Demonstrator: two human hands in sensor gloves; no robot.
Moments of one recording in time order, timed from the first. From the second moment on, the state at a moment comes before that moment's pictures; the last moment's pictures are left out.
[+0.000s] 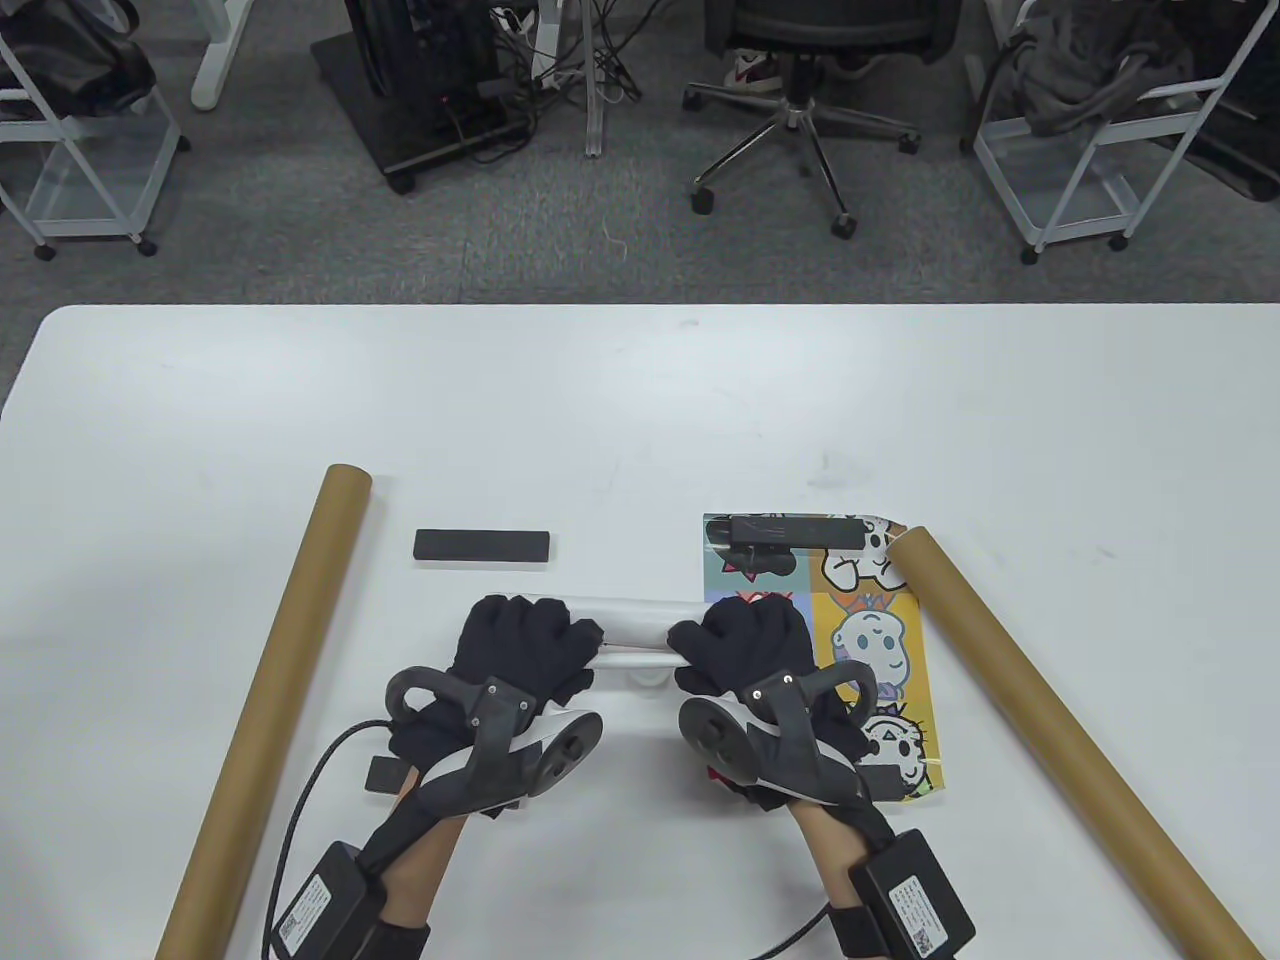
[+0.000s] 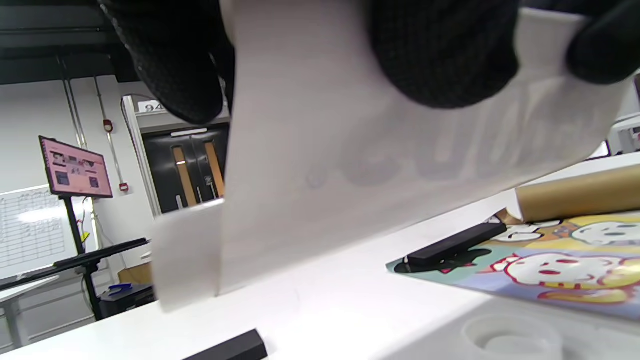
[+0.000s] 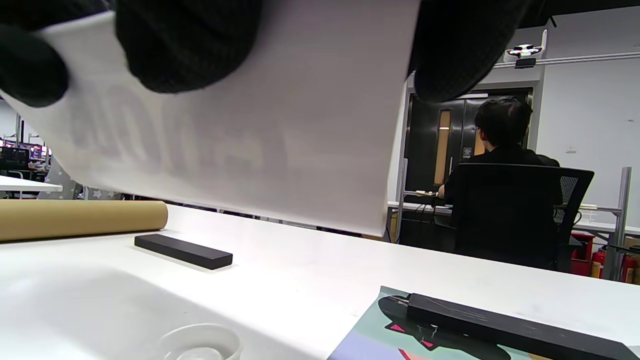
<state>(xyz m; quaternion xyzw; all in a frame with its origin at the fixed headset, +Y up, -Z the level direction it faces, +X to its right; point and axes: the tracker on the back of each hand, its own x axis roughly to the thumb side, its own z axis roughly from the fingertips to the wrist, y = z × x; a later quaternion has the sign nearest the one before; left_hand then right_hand) -0.132 -0.654 -0.192 0.16 -0.21 -0.11 0.96 0.059 -0.670 -0.196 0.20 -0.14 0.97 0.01</state>
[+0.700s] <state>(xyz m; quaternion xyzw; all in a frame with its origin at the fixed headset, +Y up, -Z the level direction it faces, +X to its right) -0.127 -0.657 -0.191 0.13 -0.23 -0.16 0.95 0.046 -0.669 -0.192 0.22 -0.11 0.97 0.00</state>
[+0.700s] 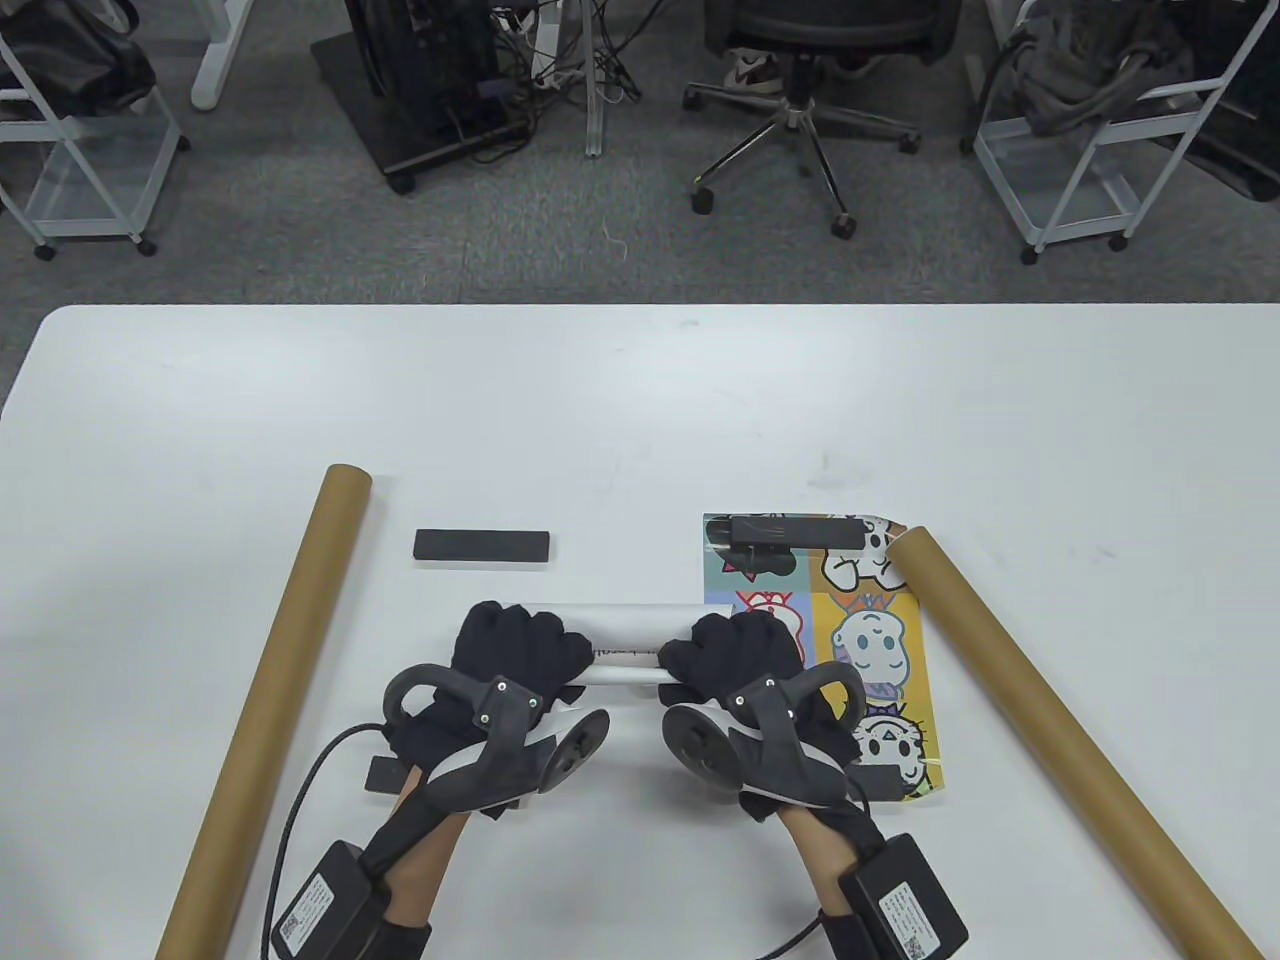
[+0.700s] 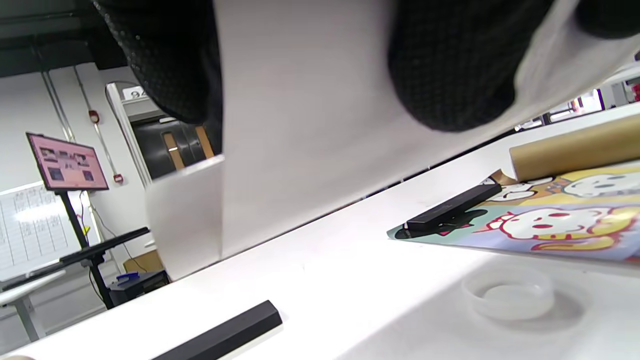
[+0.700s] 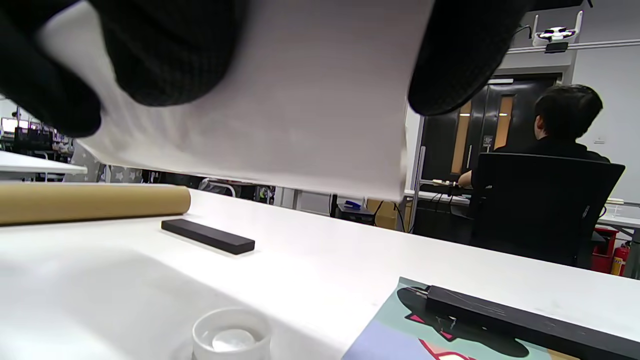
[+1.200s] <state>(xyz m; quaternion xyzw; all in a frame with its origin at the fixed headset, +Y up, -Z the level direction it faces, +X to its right) -0.123 -0.655 -0.188 0.17 -0.23 -0.14 0.95 0.051 -0.672 -0.195 0.21 -0.11 0.97 0.01</state>
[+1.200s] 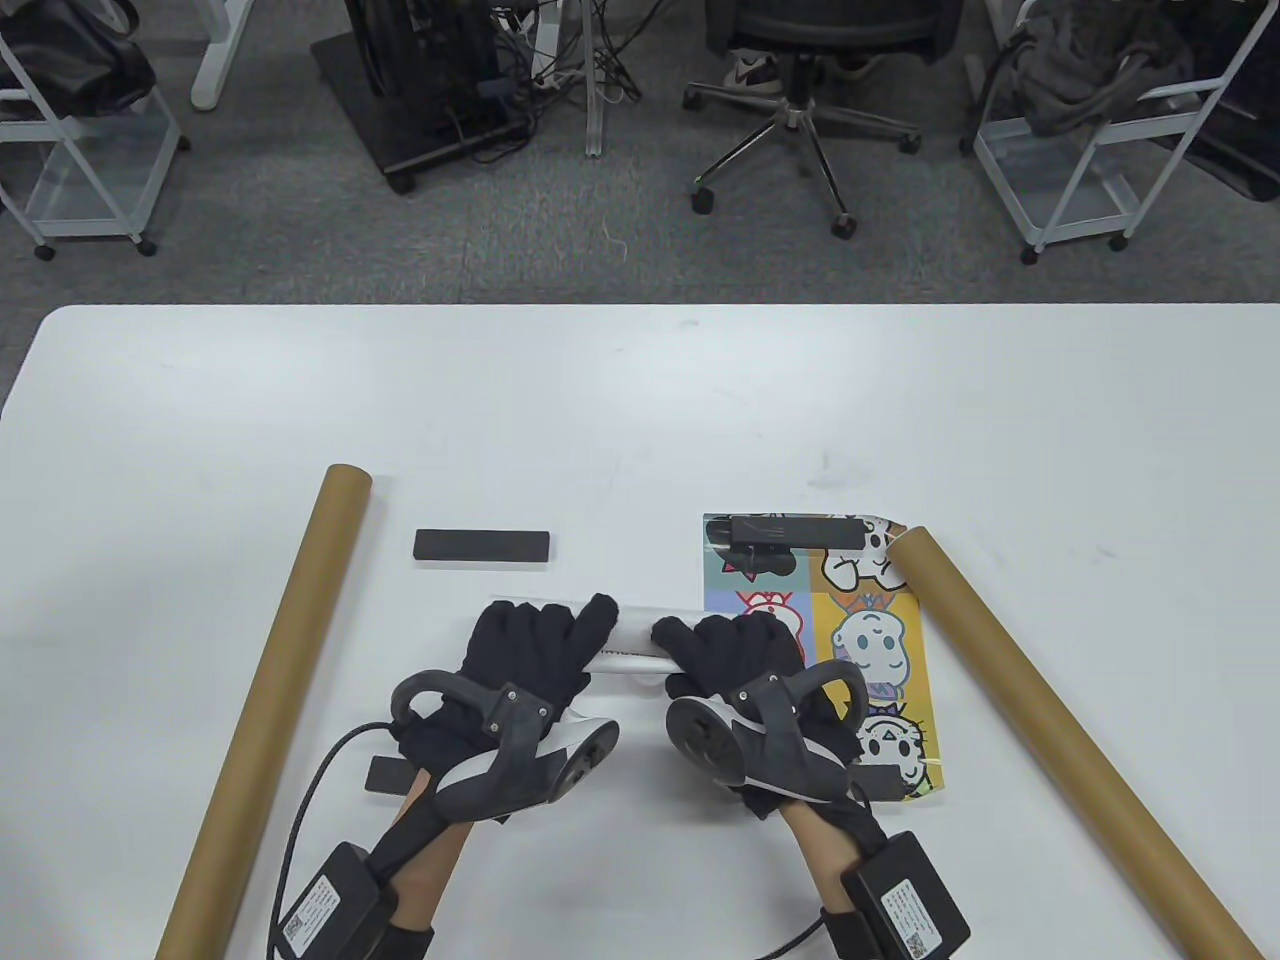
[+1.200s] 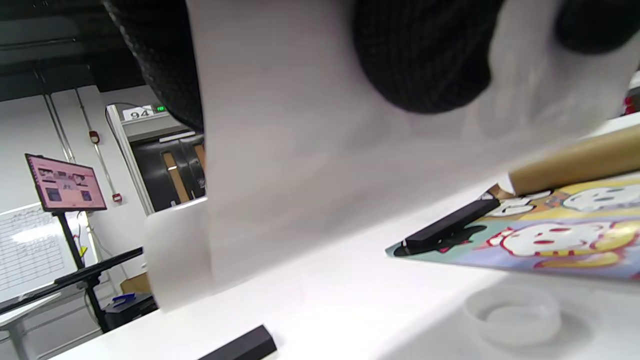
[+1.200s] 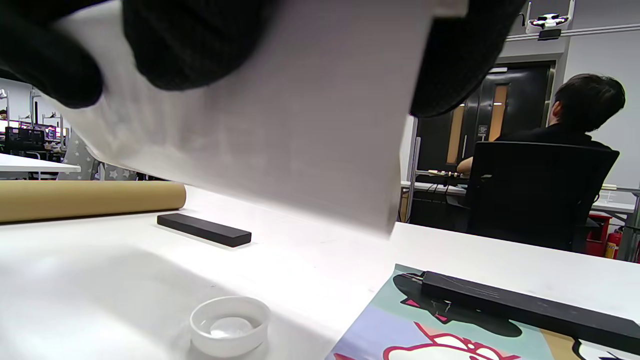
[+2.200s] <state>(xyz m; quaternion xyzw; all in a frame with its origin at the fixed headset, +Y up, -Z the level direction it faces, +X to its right) -0.121 -0.660 -0.189 0.13 -0.23 -0.14 0.95 0.046 -0.673 -0.193 0.22 -0.10 0.97 0.00</state>
